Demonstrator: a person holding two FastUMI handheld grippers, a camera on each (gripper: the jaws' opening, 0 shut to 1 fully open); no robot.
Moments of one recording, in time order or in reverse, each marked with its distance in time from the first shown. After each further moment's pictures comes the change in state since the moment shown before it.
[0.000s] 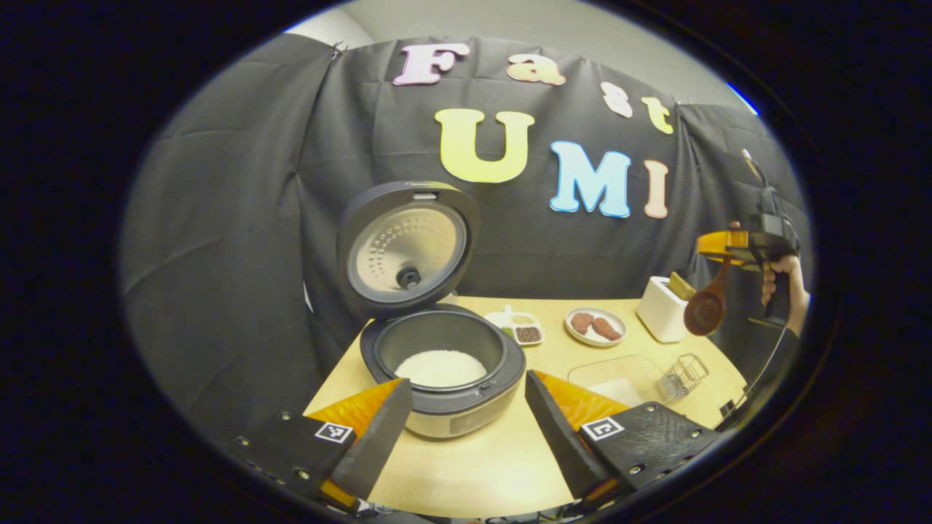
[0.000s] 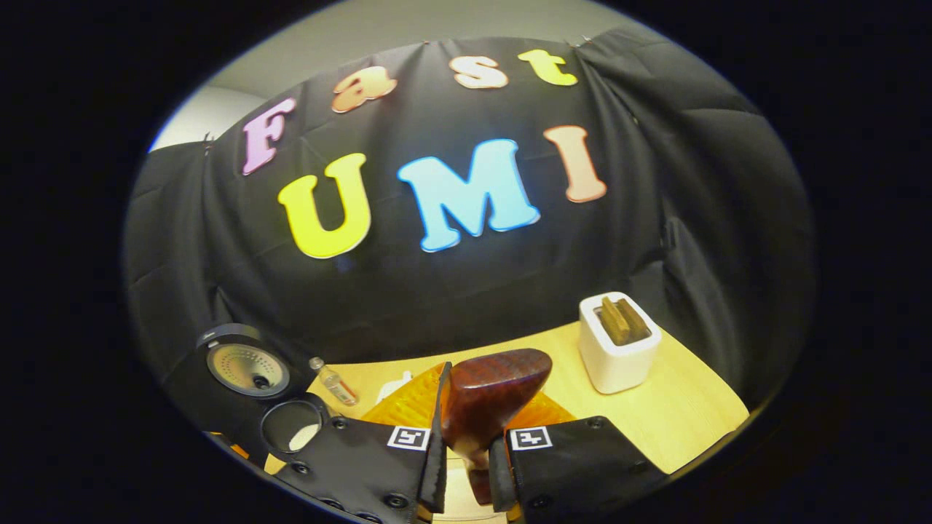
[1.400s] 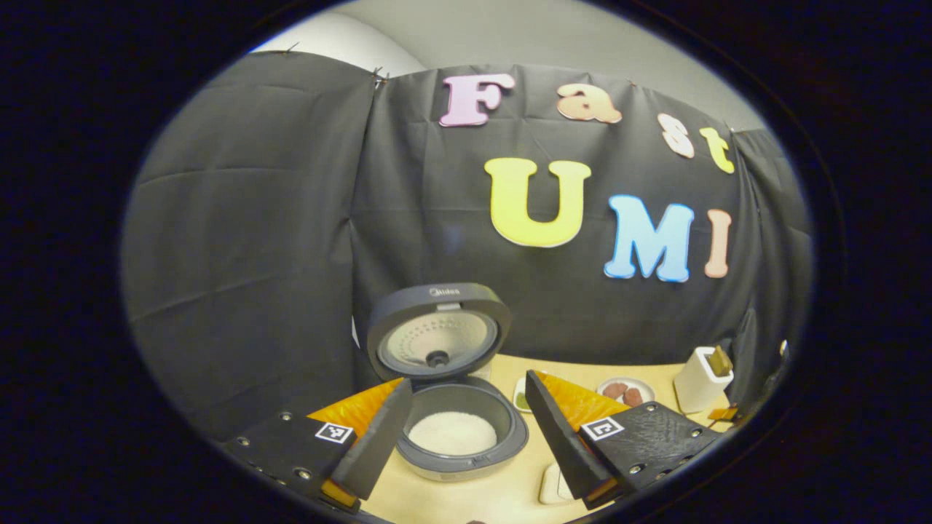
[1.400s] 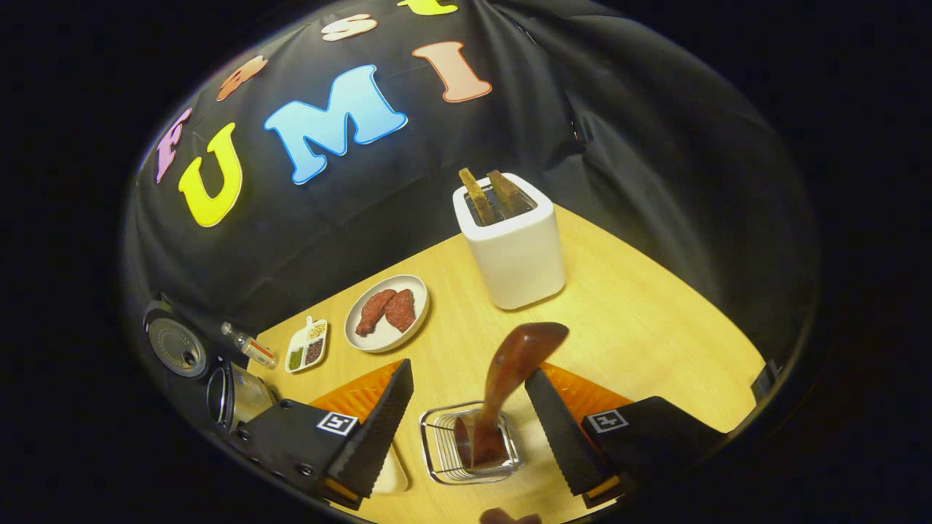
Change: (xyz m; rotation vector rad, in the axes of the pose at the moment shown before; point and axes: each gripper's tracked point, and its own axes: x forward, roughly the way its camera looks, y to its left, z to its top) left arm 0.011 0.011 0.161 -0.108 -0.174 0.275; right arm 0.014 -0.170 -0.130 0.103 0.241 -0.180
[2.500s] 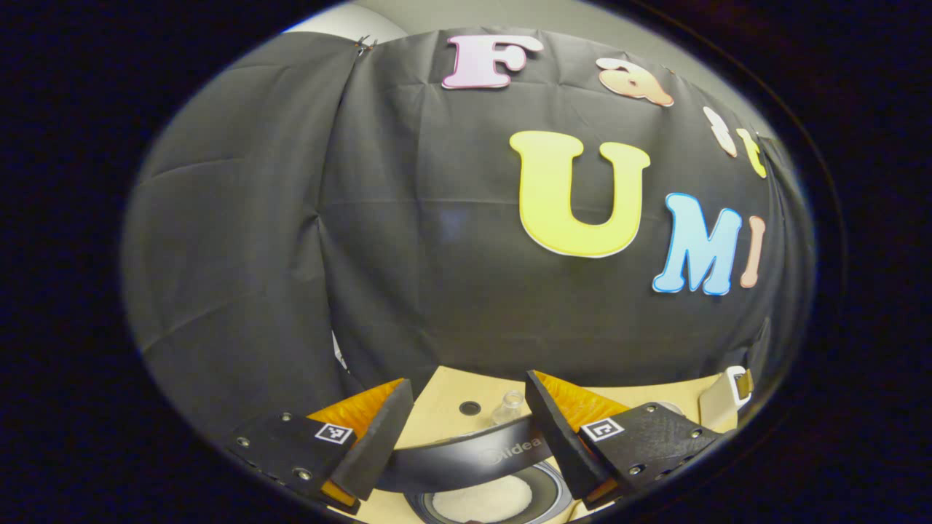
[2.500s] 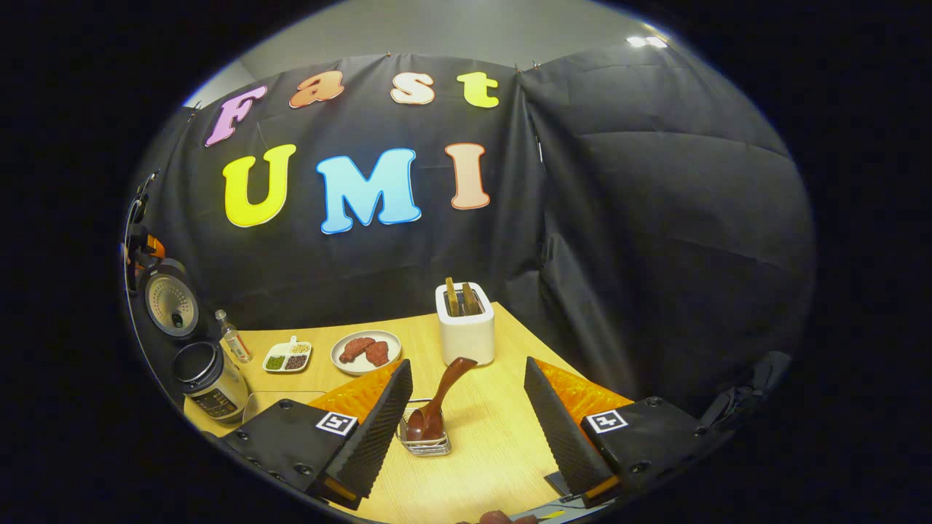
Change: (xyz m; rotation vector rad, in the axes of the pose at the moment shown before) left arm 0.248 0.040 0.053 0.021 0.145 -0.042; right arm -0.189 0.004 0.050 -0.238 -0.381 -0.143
